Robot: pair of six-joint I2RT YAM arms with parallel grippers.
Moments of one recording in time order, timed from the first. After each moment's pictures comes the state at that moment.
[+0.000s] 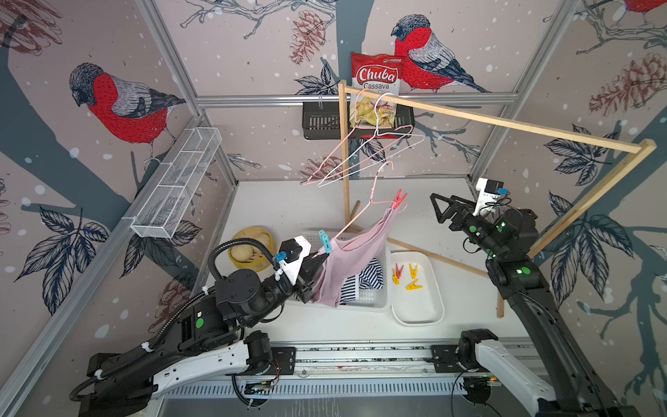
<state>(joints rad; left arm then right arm) -1.18 0.57 0.90 -0.38 -0.32 -0.01 0.14 0.86 0.89 -0.05 -0.42 0.47</state>
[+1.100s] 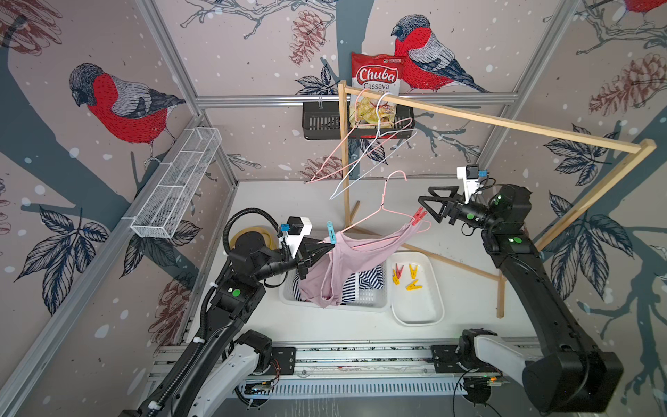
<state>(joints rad) -0.37 0.77 0.76 -0.07 0.85 -0.07 0.03 1.10 1.02 0.04 -1.00 0.33</state>
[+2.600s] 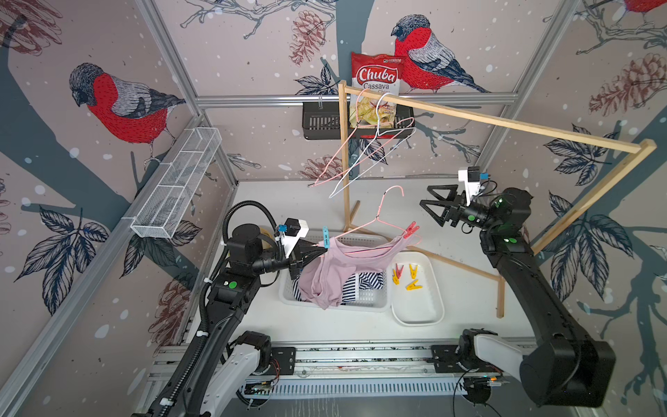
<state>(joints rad) -0.23 0.77 0.77 -0.26 1.02 0.13 0.02 1.14 0.96 0.26 -1.13 0.36</state>
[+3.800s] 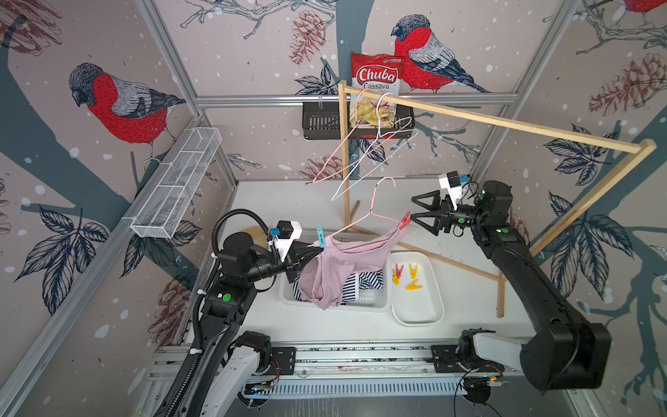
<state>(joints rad) -0.22 0.68 0.77 -0.22 0.96 0.02 0.07 1.23 1.03 -0.02 -1.31 0.08</state>
